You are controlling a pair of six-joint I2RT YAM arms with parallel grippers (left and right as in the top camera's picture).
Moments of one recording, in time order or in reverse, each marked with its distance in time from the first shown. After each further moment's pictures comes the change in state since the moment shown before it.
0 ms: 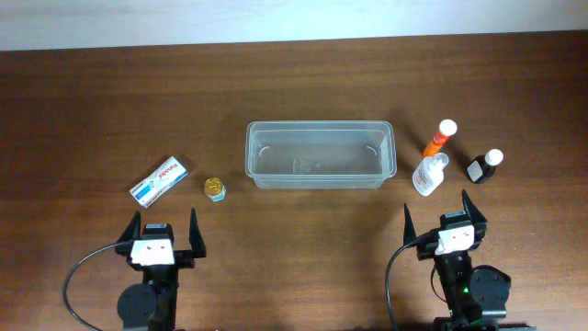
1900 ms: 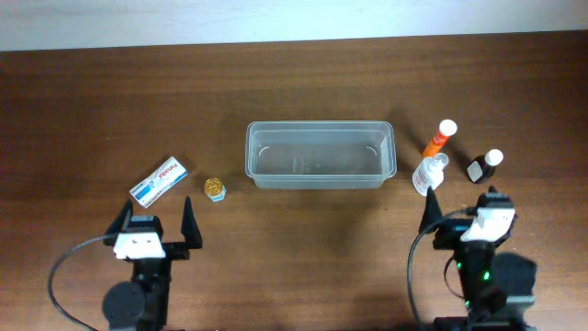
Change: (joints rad) left arm 0.000 0.169 0.171 0.064 0.028 -0.066; right arm 0.000 0.282 0.357 -0.203 0.159 0.245
